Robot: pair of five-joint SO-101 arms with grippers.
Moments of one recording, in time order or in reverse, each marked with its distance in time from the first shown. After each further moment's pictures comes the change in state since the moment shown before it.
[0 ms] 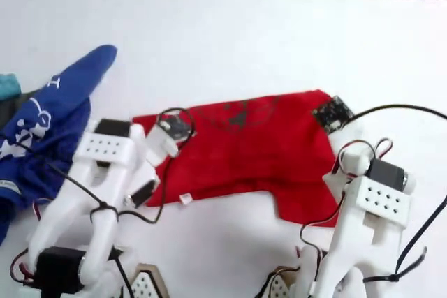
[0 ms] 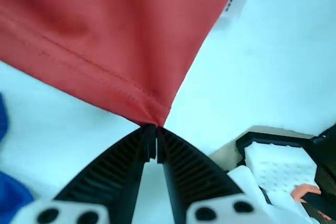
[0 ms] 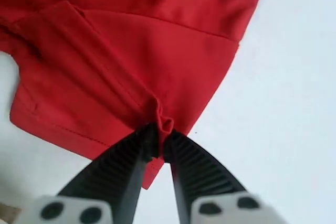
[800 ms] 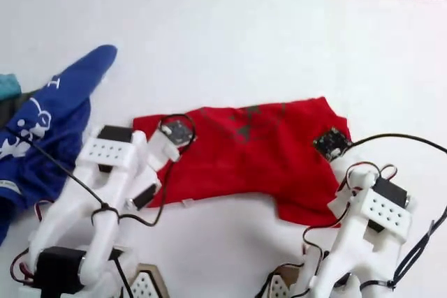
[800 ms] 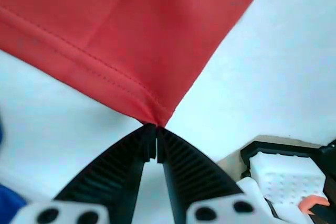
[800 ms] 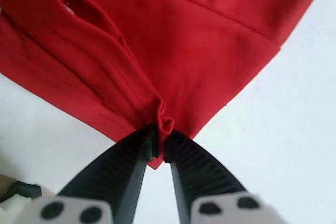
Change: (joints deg) left arm 0.4 0.0 2.6 -3.8 0.0; right arm 8.4 -0.2 10.8 -5.4 12.9
